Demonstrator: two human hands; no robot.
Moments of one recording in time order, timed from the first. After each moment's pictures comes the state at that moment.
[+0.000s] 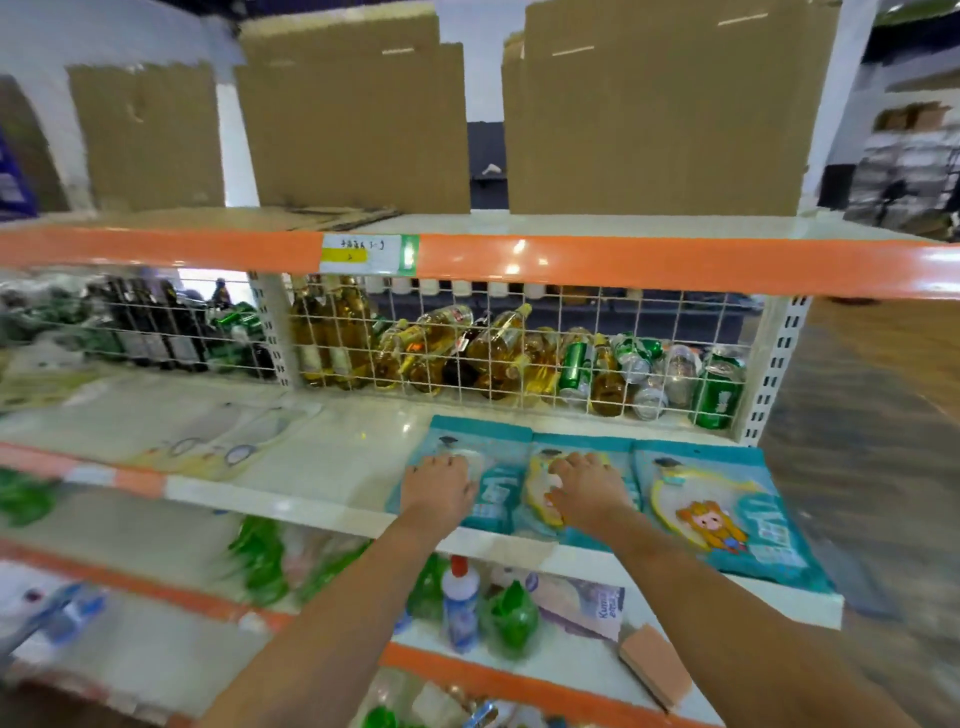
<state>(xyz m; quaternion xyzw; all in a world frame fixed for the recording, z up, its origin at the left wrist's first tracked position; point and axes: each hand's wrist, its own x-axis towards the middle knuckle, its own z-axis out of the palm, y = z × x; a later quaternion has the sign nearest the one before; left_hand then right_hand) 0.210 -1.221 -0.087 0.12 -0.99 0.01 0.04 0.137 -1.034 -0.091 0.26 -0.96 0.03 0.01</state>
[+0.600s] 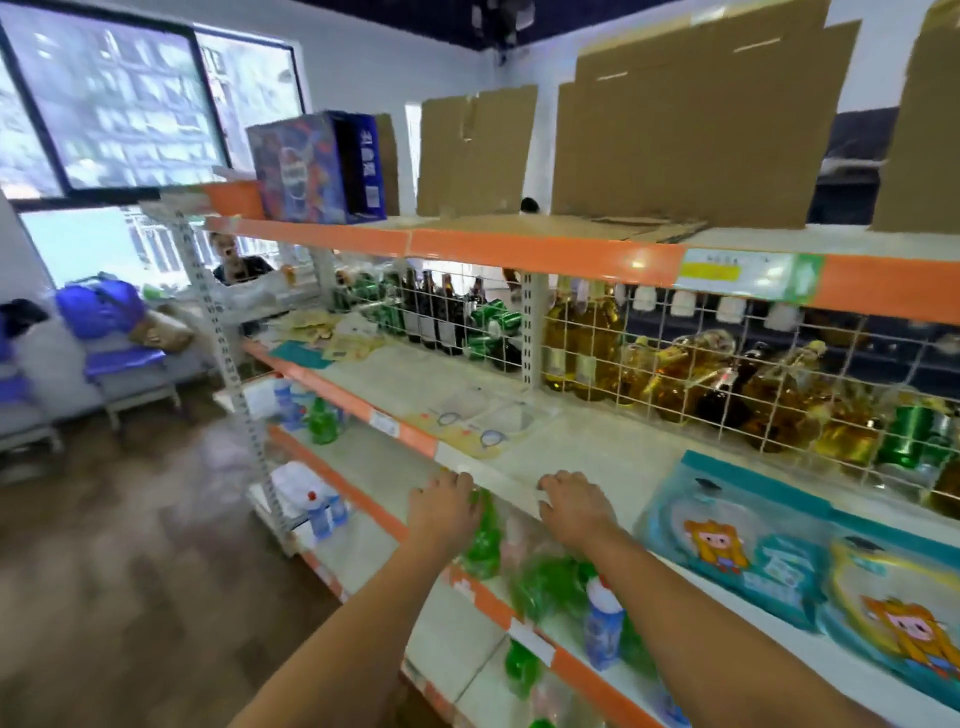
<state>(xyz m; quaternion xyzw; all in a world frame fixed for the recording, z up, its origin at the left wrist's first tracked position) 0.378 -1.443 -0.094 0.36 -0.93 0.00 0.04 0.240 -1.327 -0.095 0.49 -0.87 0.08 -0.01</state>
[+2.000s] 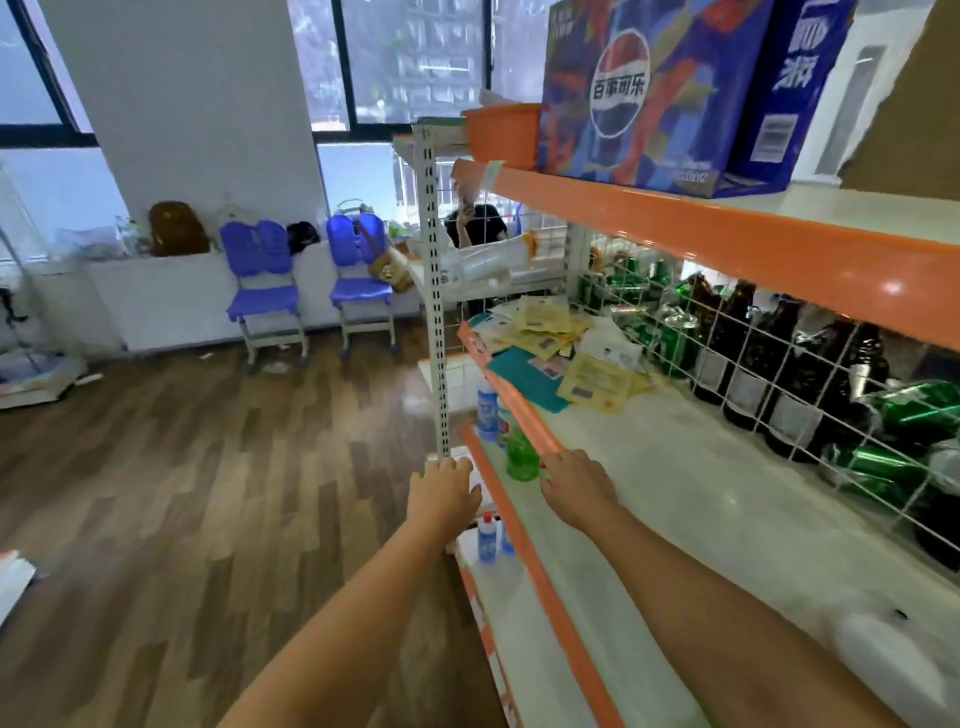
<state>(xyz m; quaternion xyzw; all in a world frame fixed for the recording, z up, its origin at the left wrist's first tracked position) 0.462 -1.945 -0.126 0.59 -0.81 -0.04 0.04 0.279 -1.922 -0.125 0.69 -0.73 0.05 0.01</state>
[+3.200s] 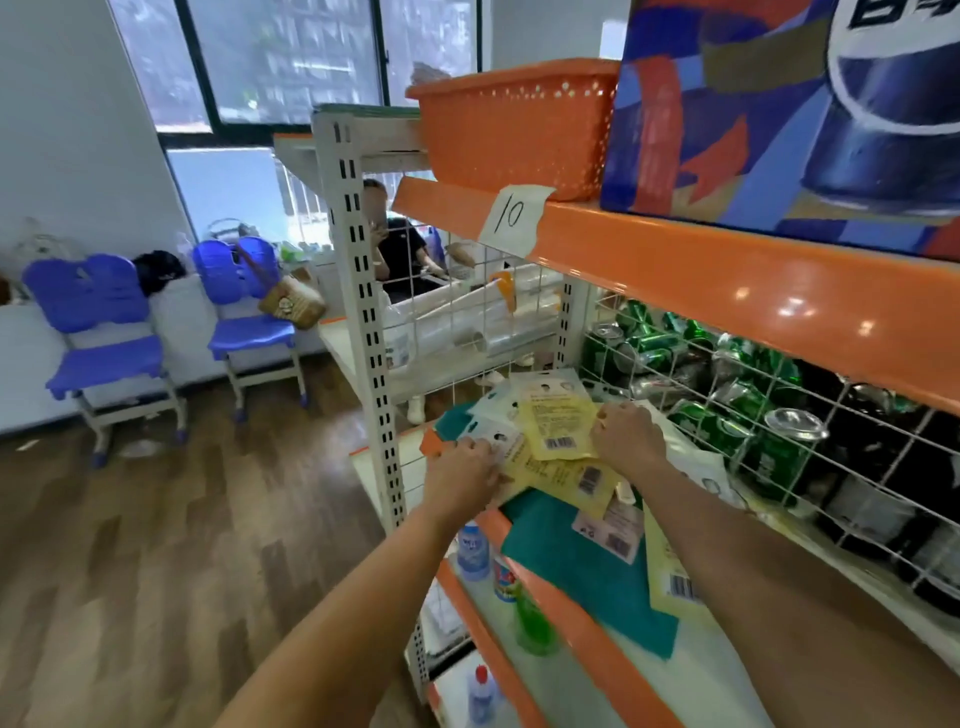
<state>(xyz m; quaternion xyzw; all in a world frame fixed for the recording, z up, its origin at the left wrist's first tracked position) 0.369 -2.366 -0.110 0.44 -0.89 -0.03 0.09 0.162 -2.301 -0.078 0.46 -0.87 0.16 0.01</state>
